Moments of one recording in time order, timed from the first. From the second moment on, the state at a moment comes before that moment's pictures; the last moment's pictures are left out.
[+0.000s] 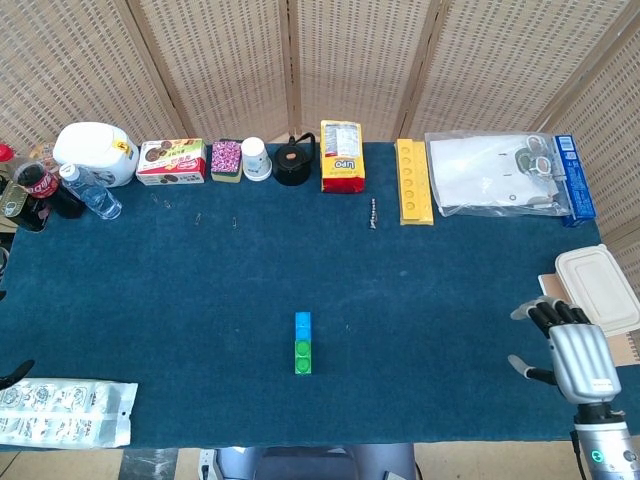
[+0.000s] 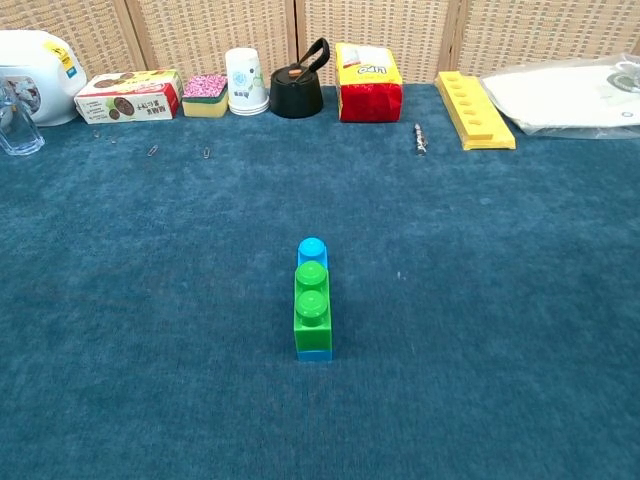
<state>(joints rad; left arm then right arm) 0.04 -0.96 -0.04 -1.79 1.54 1.63 -0.04 0.11 -1.02 0.08 -1.89 -1.56 1.46 -0.15</state>
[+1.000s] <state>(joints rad) -0.02 -0.88 -0.04 -1.85 1.50 1.53 0.02 0.78 -1.24 0.17 -1.70 -1.91 0.93 0.06</state>
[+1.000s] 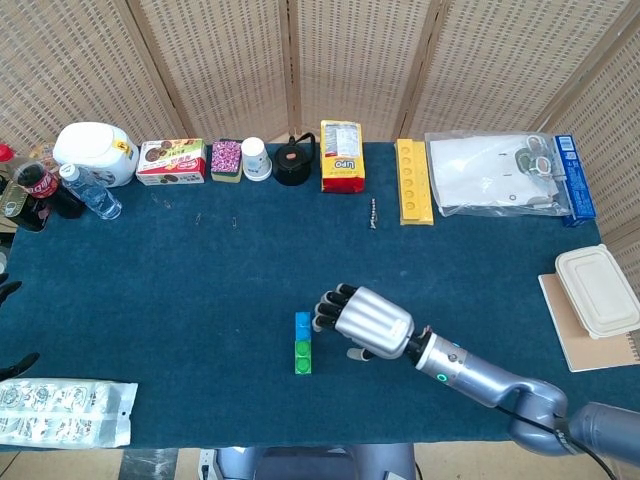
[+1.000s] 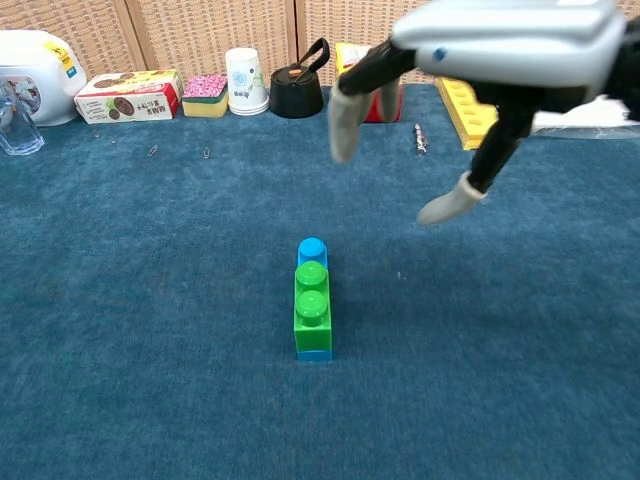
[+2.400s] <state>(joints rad) 0.02 -0.89 -0.02 -1.77 1.46 1.54 -0.09 1.07 -1.46 0.06 -1.53 -1.87 0.75 -0.16</state>
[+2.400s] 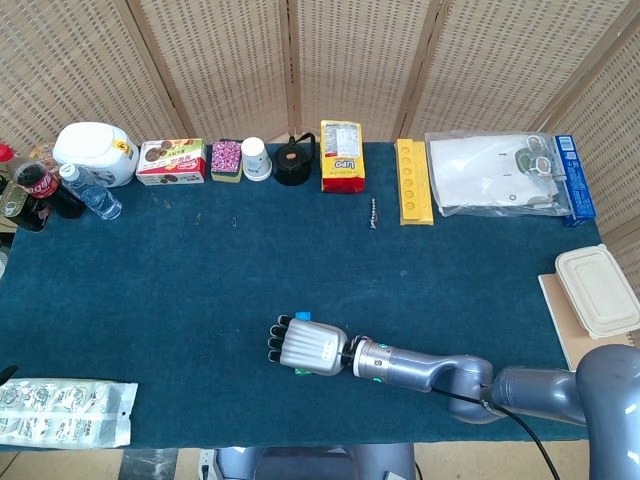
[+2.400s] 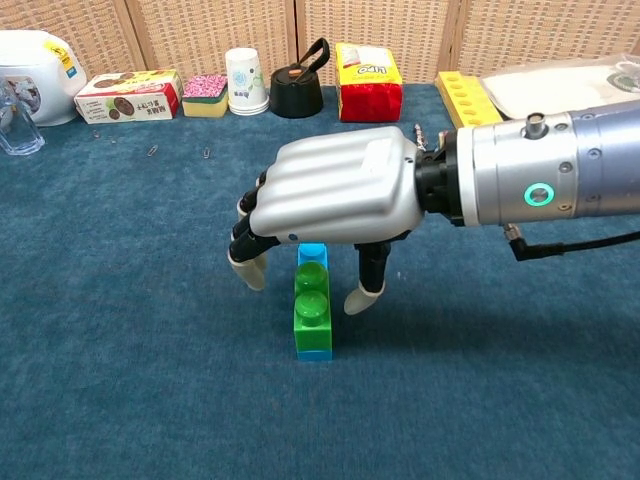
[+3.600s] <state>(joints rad) 0.03 -0.89 -0.01 -1.73 1.47 1.52 -0.14 1.08 -1.59 0.01 -1.42 -1.81 0.85 -0.10</state>
